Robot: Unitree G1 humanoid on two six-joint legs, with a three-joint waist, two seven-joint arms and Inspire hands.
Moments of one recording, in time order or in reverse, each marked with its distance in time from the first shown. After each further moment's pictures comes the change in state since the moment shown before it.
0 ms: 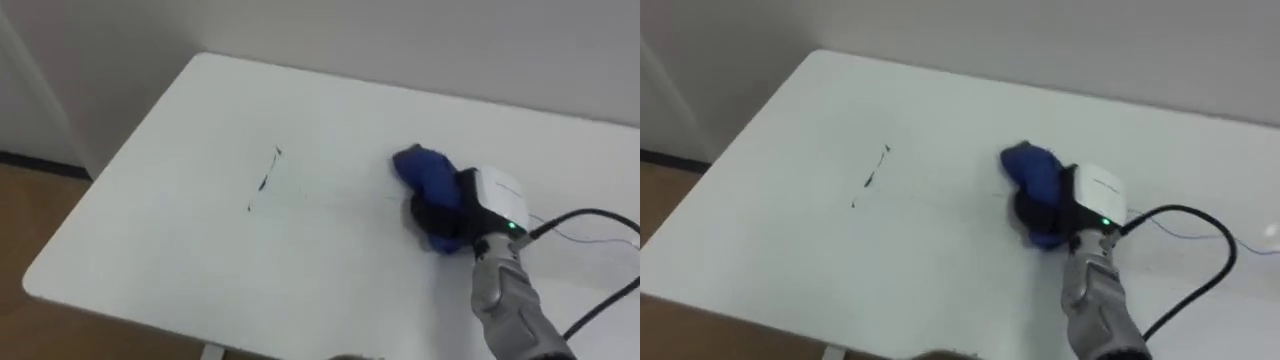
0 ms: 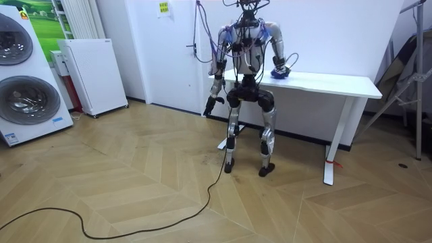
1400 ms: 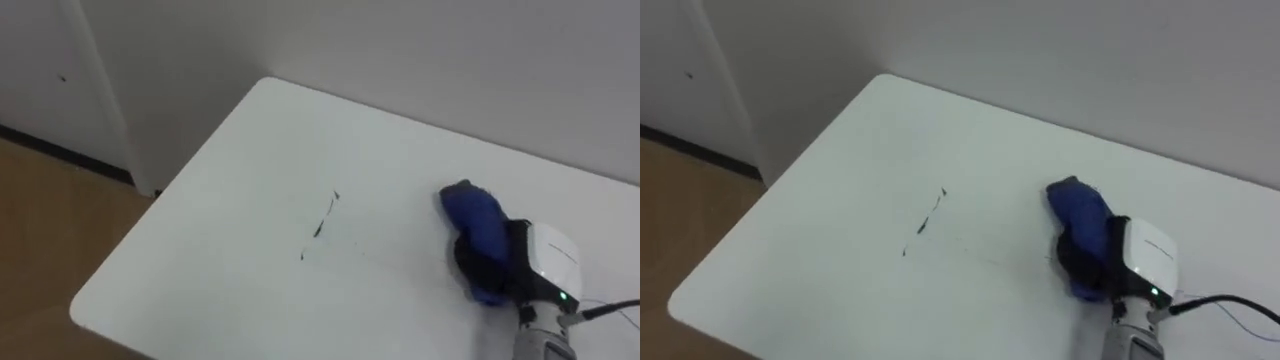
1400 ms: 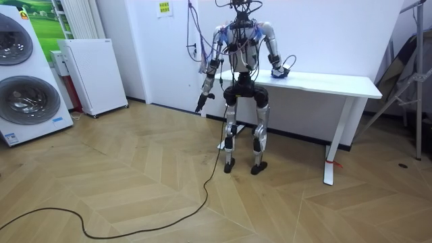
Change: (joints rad) left arm 0.187 0.039 0.130 -0.163 0.122 -0.135 -0.042; right arm 0.164 -0.072 -0.112 0.160 0.076 -0.170 -0.233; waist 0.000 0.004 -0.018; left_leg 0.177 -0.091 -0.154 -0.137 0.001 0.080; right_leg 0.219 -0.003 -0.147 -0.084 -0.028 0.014
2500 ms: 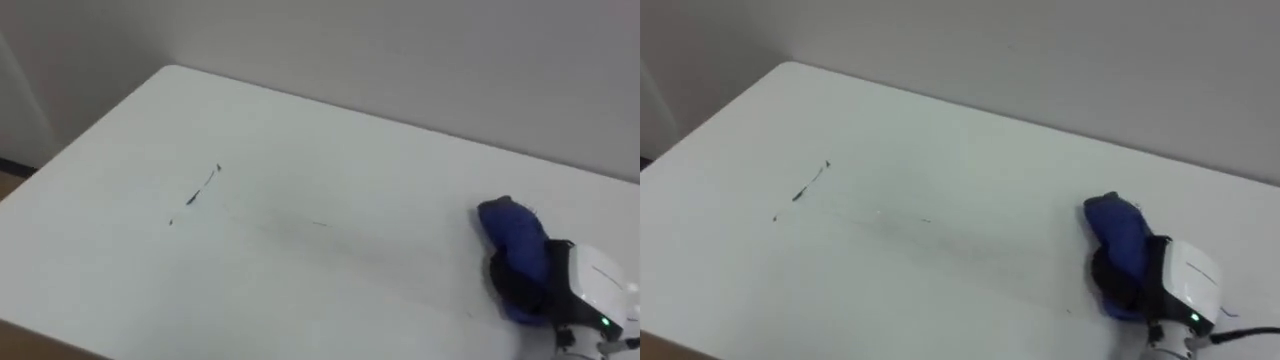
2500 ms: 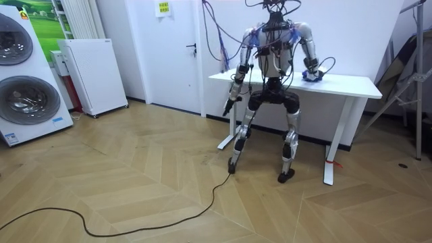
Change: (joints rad) left arm -0.089 -0.019 -0.029 0.063 -0.027 -0.077 0.005; right arm 0.052 -0.025 -0.029 -0.064 0.031 0.001 0.016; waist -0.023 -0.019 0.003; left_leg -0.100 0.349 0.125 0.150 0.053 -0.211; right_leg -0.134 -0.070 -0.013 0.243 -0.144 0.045
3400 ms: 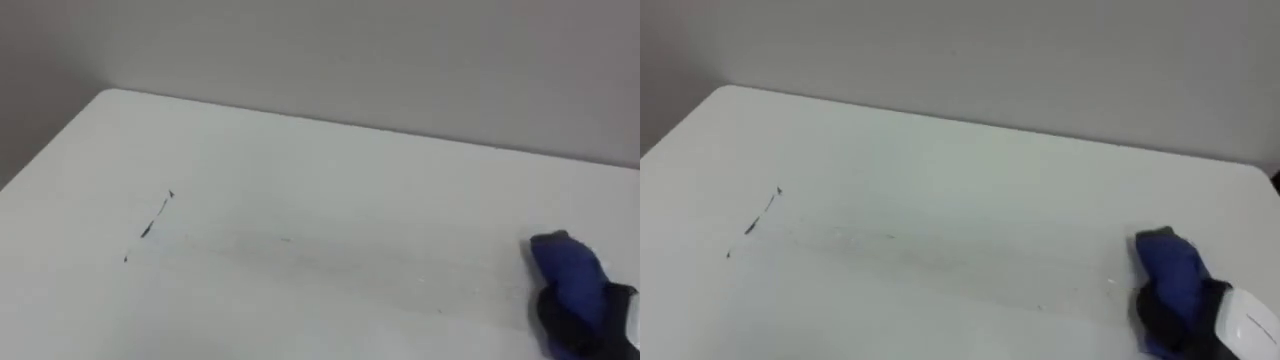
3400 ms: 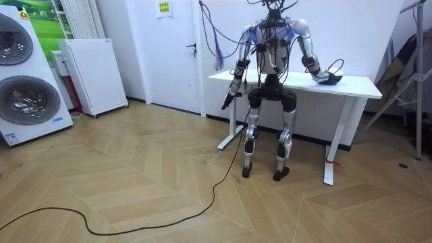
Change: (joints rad) left arm 0.080 -0.021 0.015 -0.076 -0.031 0.037 0.087; right arm 0.130 -0.004 -0.130 -0.029 0.069 0.042 -0.063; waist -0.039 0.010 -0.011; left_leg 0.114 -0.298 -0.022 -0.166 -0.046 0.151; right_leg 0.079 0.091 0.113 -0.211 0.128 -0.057
